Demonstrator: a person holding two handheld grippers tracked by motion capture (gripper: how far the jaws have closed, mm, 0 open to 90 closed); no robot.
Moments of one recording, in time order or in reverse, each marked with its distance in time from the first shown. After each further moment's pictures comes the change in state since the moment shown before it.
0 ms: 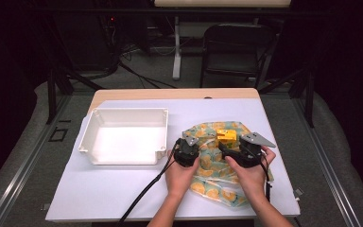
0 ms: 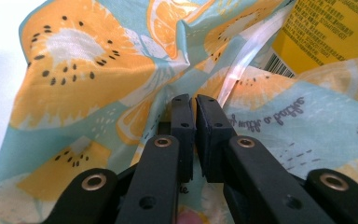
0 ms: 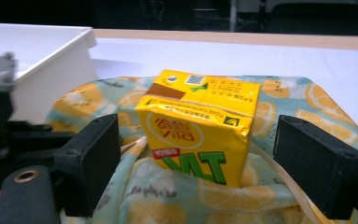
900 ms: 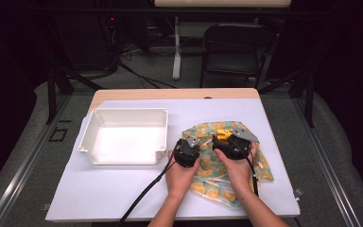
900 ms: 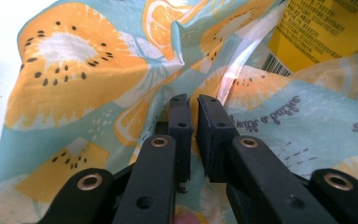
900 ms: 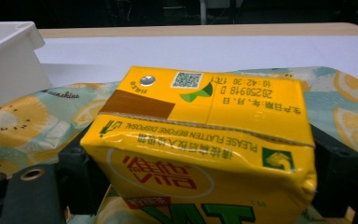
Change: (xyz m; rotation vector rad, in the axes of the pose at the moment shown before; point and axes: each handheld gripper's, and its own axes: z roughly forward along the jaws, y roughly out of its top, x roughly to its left) left arm -0.003 -0.001 -0.001 -0.015 0.016 0.026; right arm 0.010 -0.008 0.048 -0.009 -0.126 0.021
